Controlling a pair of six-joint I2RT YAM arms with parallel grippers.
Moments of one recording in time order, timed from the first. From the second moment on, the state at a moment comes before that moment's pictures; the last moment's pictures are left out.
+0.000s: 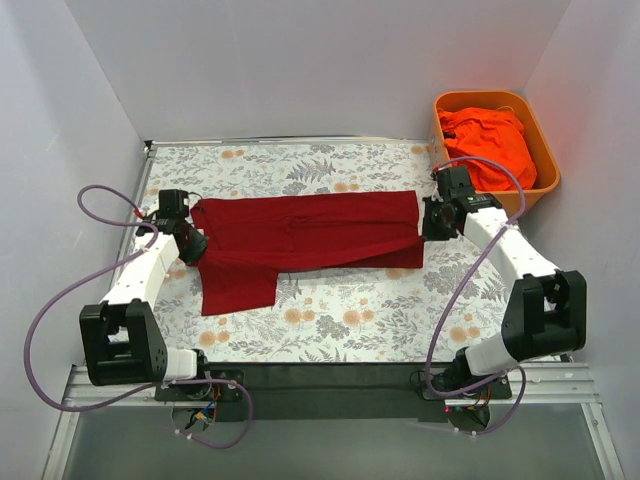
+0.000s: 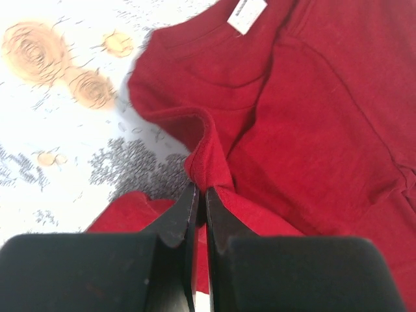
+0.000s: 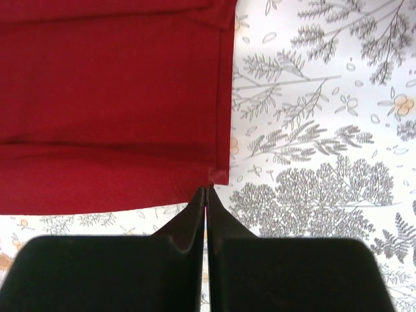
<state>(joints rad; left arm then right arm) 0.05 1.33 0.94 -0.66 -0.19 -0.79 0.20 1.46 1.10 -0.68 -0.01 0.25</state>
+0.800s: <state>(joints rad) 0.06 1.59 1.02 -0.57 -0.13 -0.76 0.19 1.74 1.26 -0.62 0.03 0.24</state>
